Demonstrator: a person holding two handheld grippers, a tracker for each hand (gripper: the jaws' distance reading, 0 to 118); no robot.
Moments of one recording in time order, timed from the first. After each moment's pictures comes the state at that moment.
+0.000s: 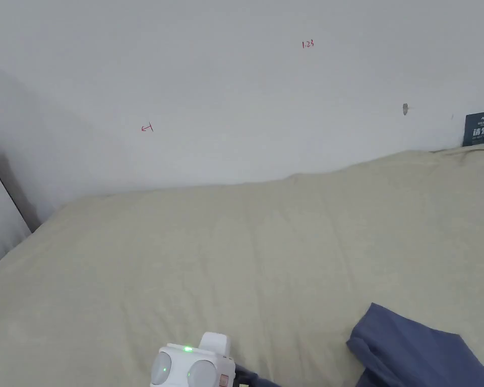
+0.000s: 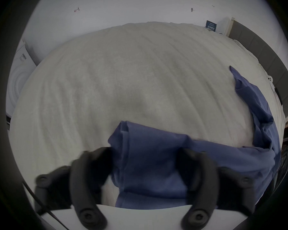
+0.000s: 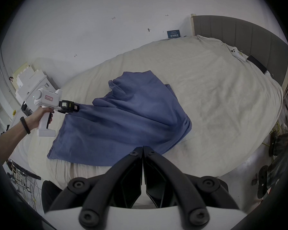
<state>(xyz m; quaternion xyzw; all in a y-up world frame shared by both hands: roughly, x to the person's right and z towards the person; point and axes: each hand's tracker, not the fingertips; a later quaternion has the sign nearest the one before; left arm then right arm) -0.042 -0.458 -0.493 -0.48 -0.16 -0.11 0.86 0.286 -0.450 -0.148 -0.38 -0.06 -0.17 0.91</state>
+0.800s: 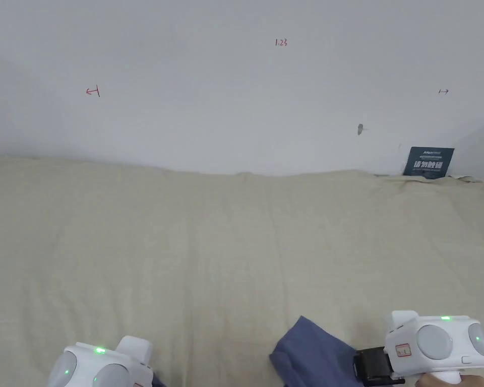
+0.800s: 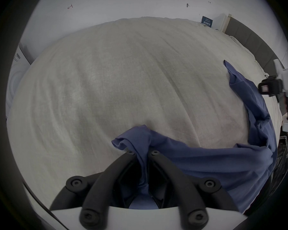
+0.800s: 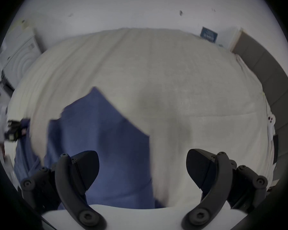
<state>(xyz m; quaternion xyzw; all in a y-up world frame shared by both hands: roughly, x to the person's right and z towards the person) -0.045 -0.491 -0.525 -0.52 -0.16 -0.09 0.83 0.391 -0.494 -0.524 -0.54 -0.05 -0.01 0.84</state>
